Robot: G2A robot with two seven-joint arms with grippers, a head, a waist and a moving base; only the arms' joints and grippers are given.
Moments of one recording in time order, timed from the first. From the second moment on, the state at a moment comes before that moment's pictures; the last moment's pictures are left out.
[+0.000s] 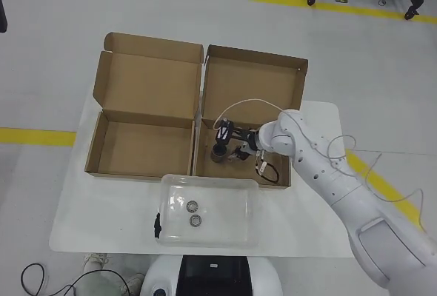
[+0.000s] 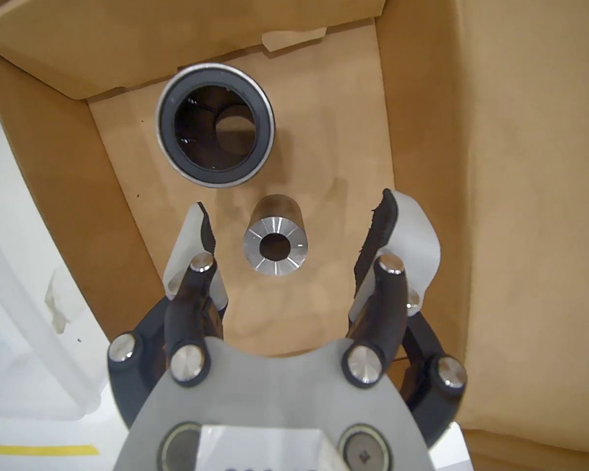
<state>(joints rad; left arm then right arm) 0.11 -0.38 -0.87 -1.29 2.37 -0.77 0.65 -0.56 -1.35 0.65 -1.04 -1.02 -0.73 0.79</state>
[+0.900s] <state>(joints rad) 0.11 -0.38 -0.87 -1.29 2.37 -0.77 0.65 -0.85 -1.21 0.86 -1.89 -1.26 -1.01 0.61</state>
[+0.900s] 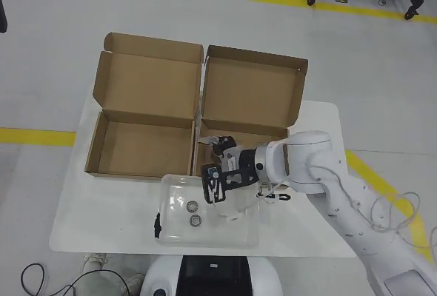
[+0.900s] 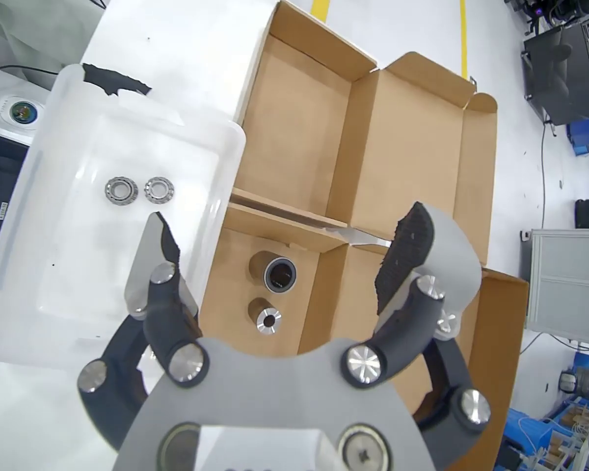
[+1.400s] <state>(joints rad) 0.11 -0.38 -0.87 -1.29 2.37 -0.77 0.65 -1.04 -1.19 0.77 -1.83 -1.42 -0.96 0.39</state>
